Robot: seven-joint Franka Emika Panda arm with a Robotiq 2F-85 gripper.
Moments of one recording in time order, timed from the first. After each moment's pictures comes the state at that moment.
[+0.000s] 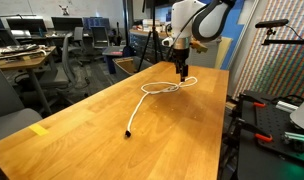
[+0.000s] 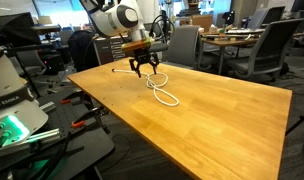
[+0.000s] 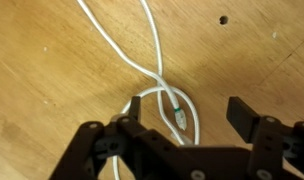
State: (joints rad) arm -0.01 0.31 -0.03 -2.34 -0.51 2.66 -0.36
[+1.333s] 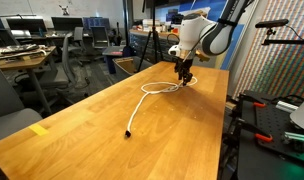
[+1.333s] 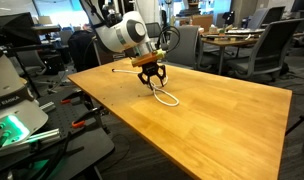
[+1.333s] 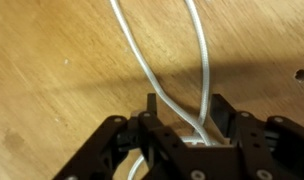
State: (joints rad) arm -0.04 0.45 -0.15 -2.33 -0.79 2.90 -0.35
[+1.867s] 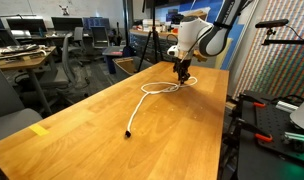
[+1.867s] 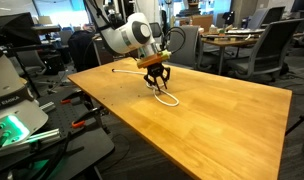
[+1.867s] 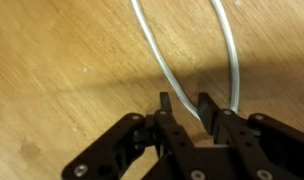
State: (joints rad) arm -0.05 0.50 -0.17 -2.27 -0.79 2.90 -0.35
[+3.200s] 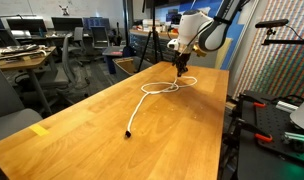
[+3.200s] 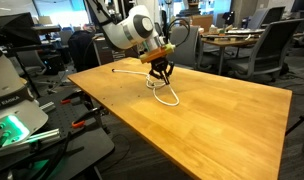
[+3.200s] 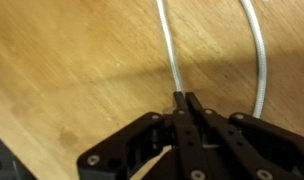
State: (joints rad) arm -0.09 0.45 -0.17 -2.26 -0.78 2.92 -0.36
